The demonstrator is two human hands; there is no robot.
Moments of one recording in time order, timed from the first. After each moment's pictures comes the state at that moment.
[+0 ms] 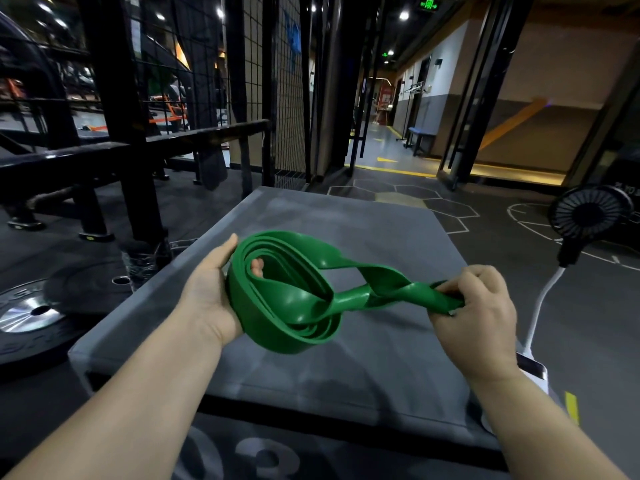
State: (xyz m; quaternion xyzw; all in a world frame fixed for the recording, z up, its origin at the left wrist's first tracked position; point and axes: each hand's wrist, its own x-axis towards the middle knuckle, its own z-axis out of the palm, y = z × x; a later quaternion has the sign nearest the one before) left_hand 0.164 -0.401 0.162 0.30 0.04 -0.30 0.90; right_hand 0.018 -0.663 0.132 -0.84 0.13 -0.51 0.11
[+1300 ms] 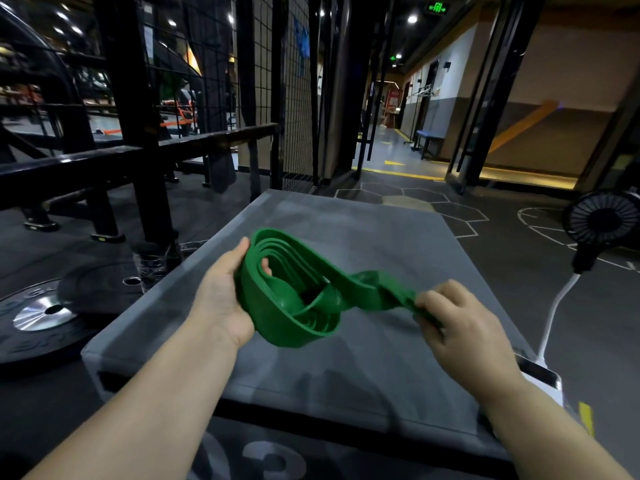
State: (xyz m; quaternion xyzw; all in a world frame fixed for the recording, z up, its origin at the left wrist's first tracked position) left_hand 0.152 -0.407 0.165 0.32 0.03 -0.20 0.93; right_hand 0.016 -0.656 0.123 -0.92 0.01 -0.38 0.04
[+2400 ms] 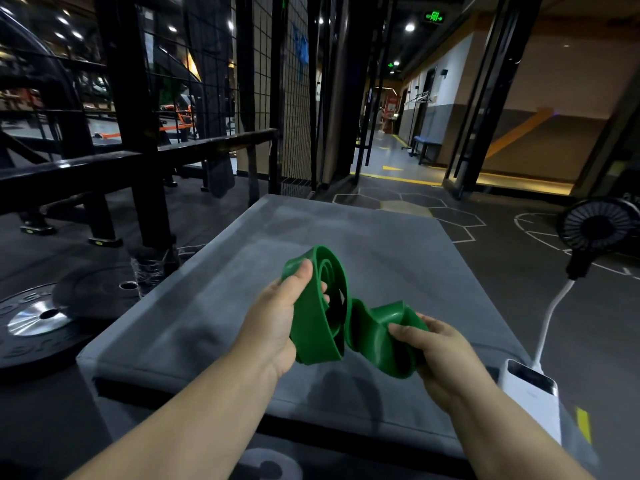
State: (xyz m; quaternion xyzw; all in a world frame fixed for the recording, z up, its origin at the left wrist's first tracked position) left_hand 0.117 -0.447 0.154 0.47 -0.06 -0.20 0.86; right_hand 0.034 -0.631 0.111 -0.58 0.22 -0.18 0.77
